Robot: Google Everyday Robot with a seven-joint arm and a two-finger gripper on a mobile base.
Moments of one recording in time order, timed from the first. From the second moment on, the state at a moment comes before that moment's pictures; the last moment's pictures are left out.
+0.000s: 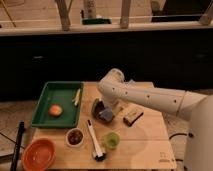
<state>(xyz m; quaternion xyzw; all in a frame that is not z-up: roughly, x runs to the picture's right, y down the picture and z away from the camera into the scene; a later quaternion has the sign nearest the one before) 0.034 0.107 0.821 -0.26 -0.10 -0.33 0.90</state>
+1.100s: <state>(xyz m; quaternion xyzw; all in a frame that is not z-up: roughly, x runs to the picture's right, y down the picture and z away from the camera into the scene) -0.046 0.107 0.813 -0.24 -0.13 -0.41 0.87</state>
